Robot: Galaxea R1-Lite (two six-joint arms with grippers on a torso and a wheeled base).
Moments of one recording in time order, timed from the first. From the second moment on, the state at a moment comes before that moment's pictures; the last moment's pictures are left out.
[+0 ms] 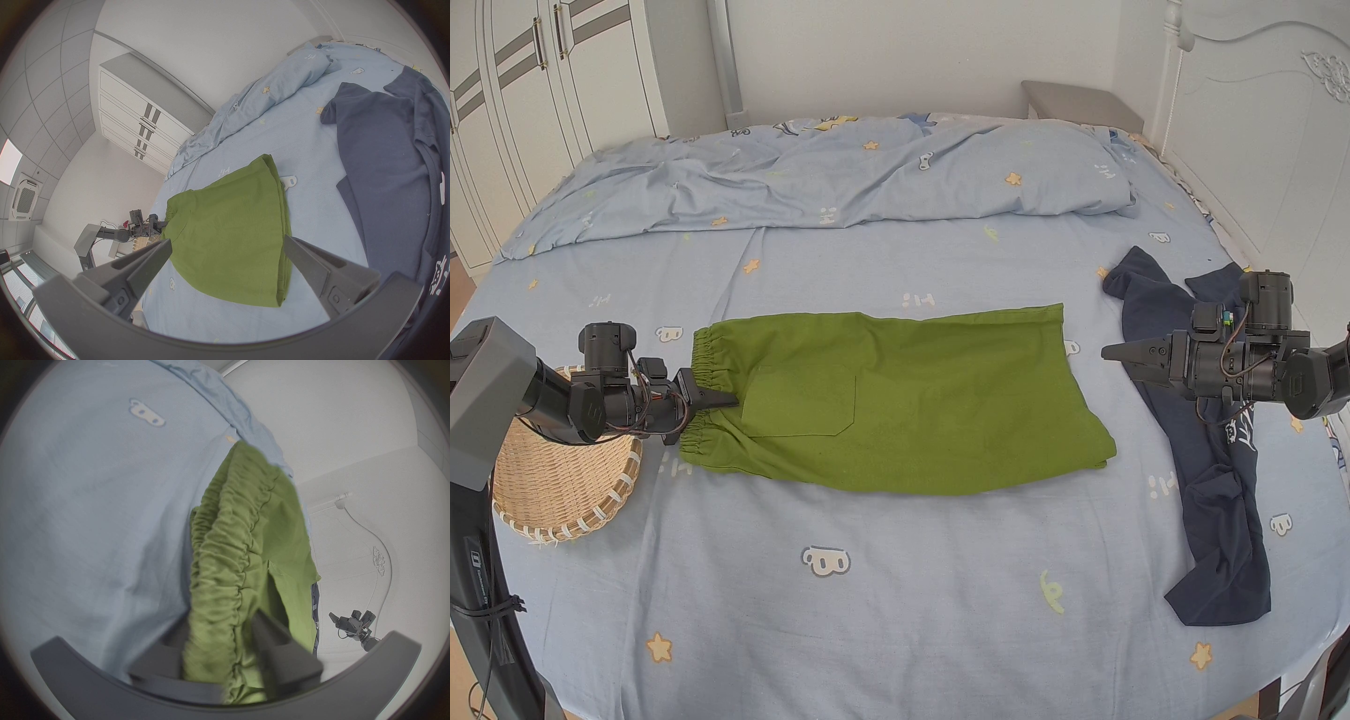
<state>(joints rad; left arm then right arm) 0.08 2.25 -1.32 -0.34 -0.71 -0.54 0.03 1.91 -1.10 -0.32 0.74 0.30</state>
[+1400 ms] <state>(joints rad) 0.10 2.16 -1.30 -0.34 -0.71 -0.56 0.06 2.29 -1.63 0.22 0.71 0.14</state>
